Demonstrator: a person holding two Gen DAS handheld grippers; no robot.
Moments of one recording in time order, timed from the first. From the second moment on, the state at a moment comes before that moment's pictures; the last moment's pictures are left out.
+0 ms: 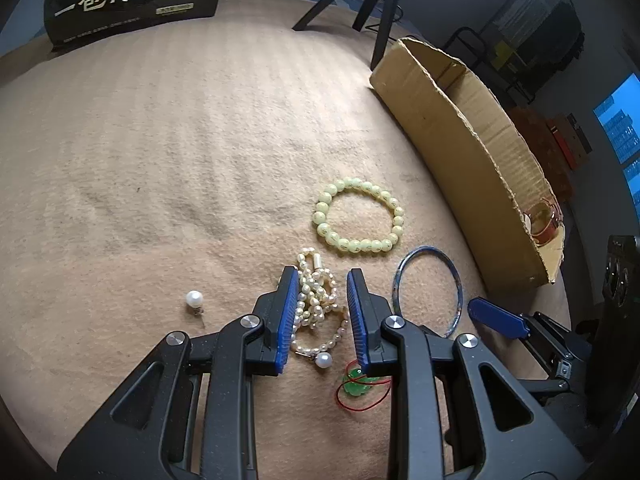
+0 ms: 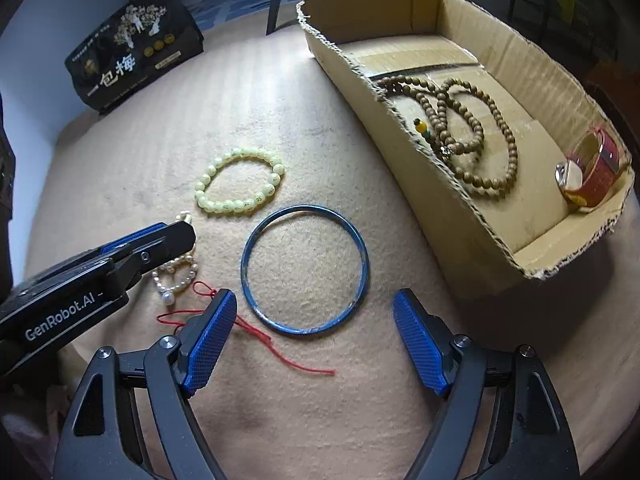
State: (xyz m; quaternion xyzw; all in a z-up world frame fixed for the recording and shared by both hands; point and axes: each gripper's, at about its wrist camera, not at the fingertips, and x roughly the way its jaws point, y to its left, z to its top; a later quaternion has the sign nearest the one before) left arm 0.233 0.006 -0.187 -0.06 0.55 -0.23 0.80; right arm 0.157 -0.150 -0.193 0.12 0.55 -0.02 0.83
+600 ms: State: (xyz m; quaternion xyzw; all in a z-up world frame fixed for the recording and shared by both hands) left arm 0.237 0.007 -0.192 -0.04 0.55 -0.21 0.81; right arm 0.165 -0.144 -0.193 0.09 0.54 -0.04 0.84
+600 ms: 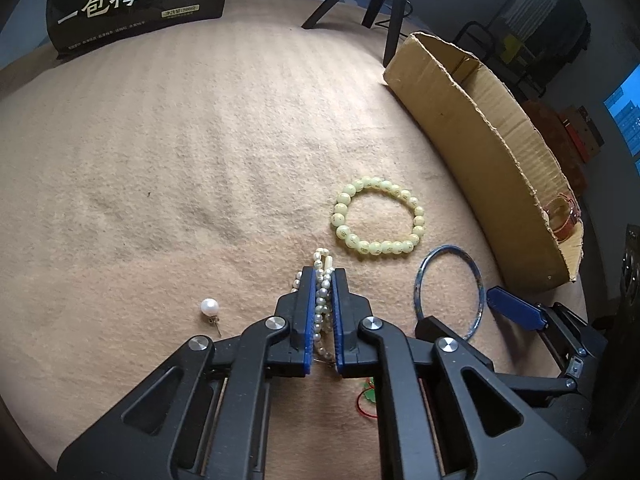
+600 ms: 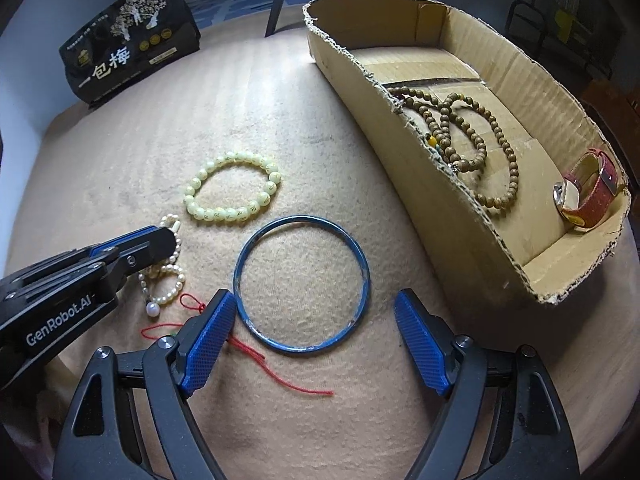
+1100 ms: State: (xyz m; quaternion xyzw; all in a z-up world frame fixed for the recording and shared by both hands) left arm 0.242 0.023 -0.190 -0.06 0.55 -0.20 0.81; right arm 0.190 -0.129 -0.199 0.06 0.55 -0.05 0.83
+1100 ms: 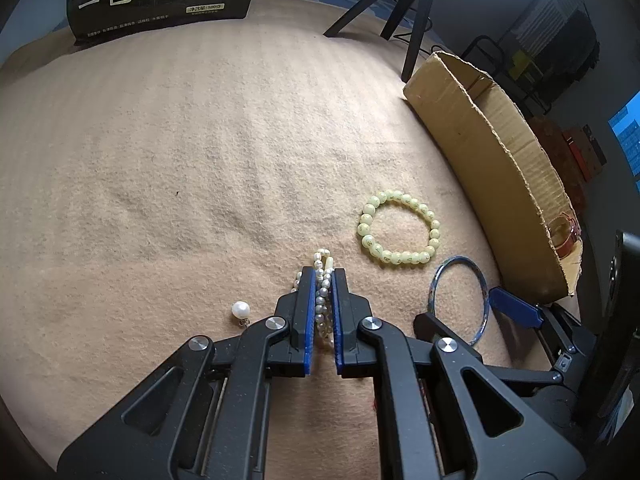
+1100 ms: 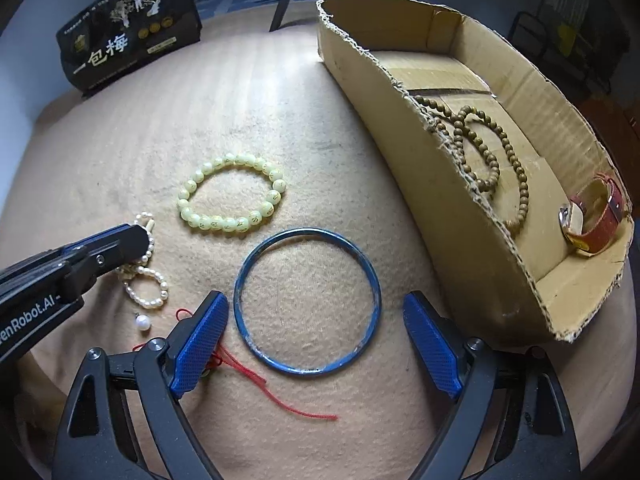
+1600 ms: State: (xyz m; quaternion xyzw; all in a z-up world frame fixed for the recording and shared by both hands) left arm 0.238 0.031 -0.176 -0.08 0.54 -0.20 0.81; right arm 0.184 -0.134 -0.195 0.05 0.53 -0.01 0.84
